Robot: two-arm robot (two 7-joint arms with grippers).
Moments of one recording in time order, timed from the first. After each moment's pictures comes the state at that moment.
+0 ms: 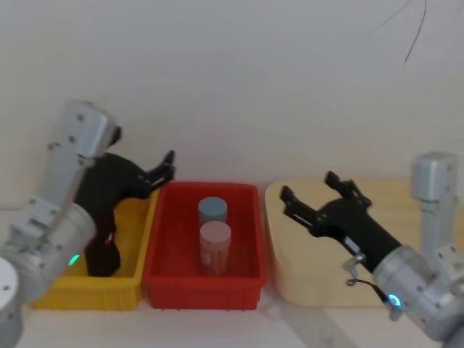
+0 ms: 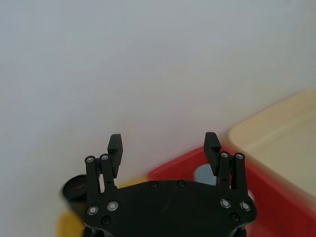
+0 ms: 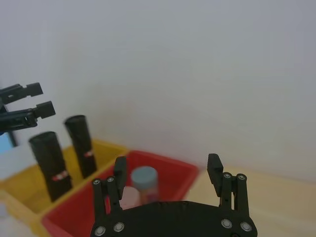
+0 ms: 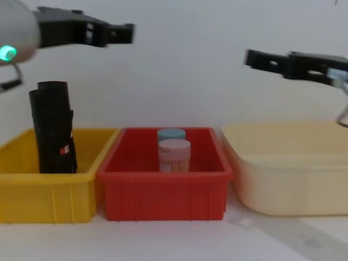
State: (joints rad) left arm -0.31 0.39 0.35 -1.86 -0.23 0.29 -0.03; right arm 0.23 0.31 -0.28 -1.71 0.43 0.13 0.28
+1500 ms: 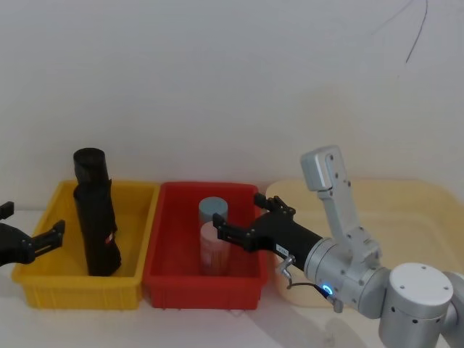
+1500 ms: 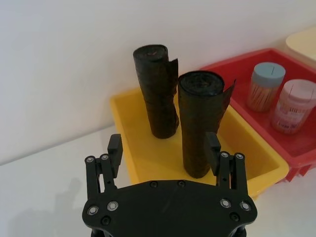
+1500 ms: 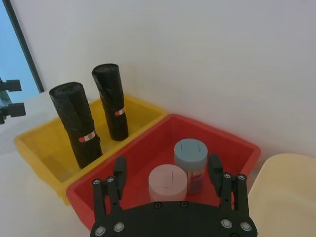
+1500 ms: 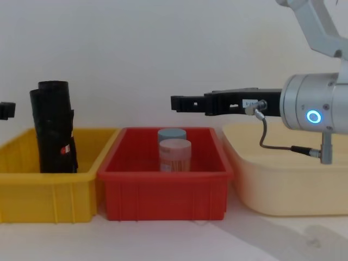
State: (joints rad) left arm -0.06 0.54 0.02 -1.88 -0.40 0.42 -0.20; right arm 0.43 0.25 -0.47 -1.52 0.36 0.31 0.31
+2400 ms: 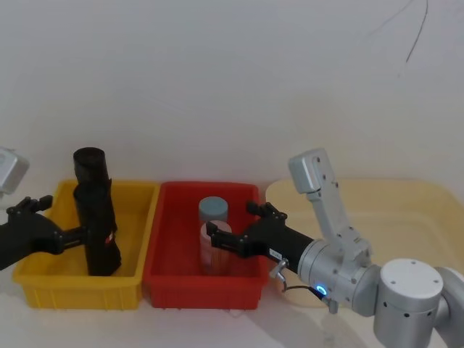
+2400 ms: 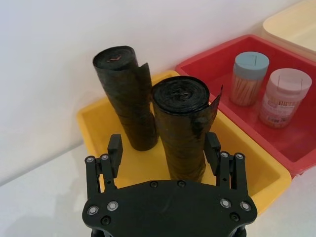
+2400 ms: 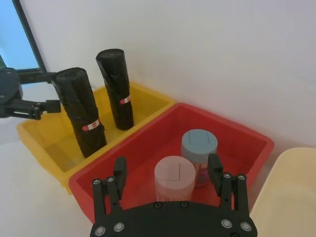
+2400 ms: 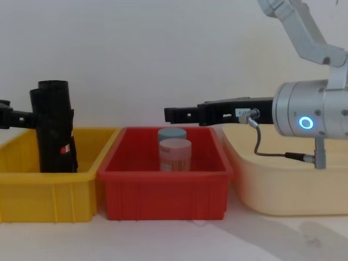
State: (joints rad) left arm -0.26 0.57 0.16 -1.68 -0.36 0.40 -0.36; right arm 0.47 0.25 -0.49 -1.48 0.36 0.33 0.34
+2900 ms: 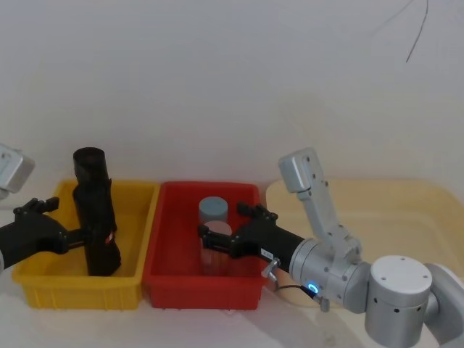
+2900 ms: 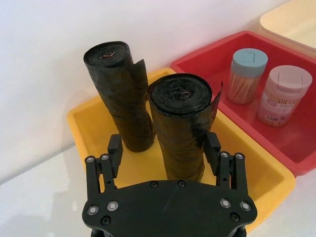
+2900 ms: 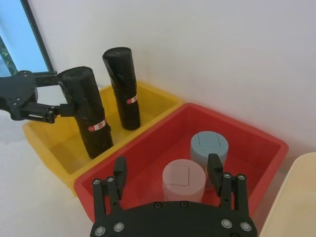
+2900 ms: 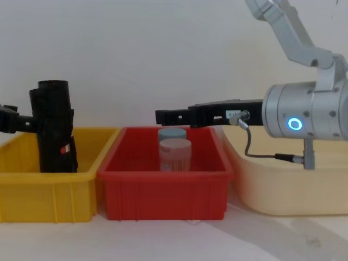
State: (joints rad) left arm -0.31 0.57 0.20 -1.61 -0.38 0.38 -0.39; right arm 0.49 0.24 -0.51 -1.44 0.37 0.33 0.36
